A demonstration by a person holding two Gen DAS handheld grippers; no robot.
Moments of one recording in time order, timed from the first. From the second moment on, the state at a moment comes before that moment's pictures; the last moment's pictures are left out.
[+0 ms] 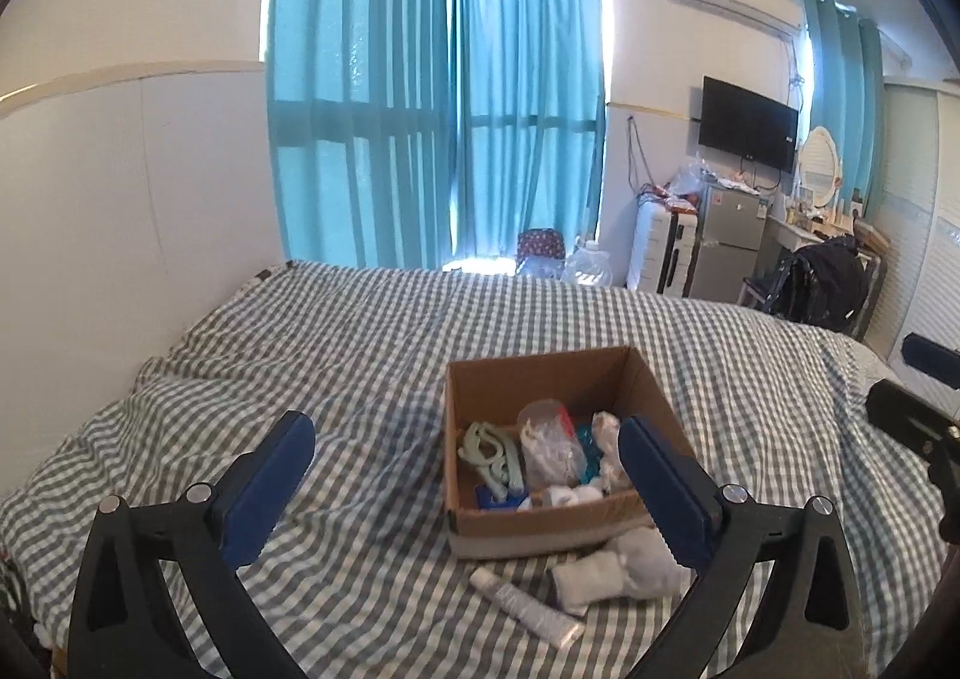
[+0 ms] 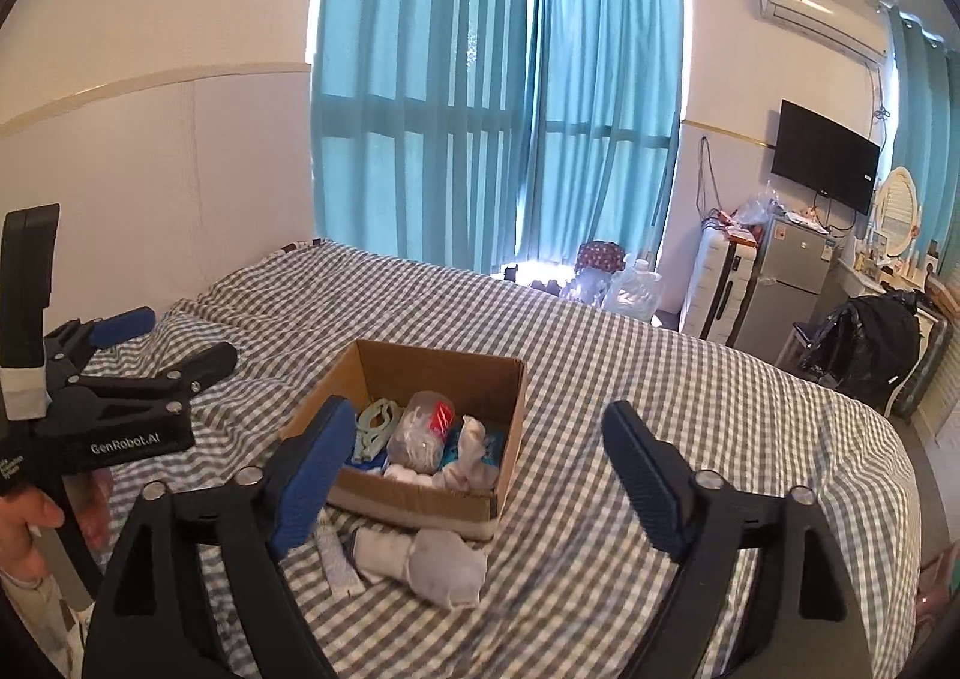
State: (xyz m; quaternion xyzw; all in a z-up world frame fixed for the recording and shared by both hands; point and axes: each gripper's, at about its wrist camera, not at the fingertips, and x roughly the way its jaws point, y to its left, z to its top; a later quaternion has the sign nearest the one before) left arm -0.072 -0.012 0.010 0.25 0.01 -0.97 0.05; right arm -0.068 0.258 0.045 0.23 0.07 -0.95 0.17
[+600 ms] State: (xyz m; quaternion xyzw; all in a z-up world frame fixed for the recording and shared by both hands) left arm -0.060 -0.011 -0.094 0.31 0.00 -0.95 0.10; right arm -0.091 0.269 -0.062 0.30 0.06 -0.94 0.17
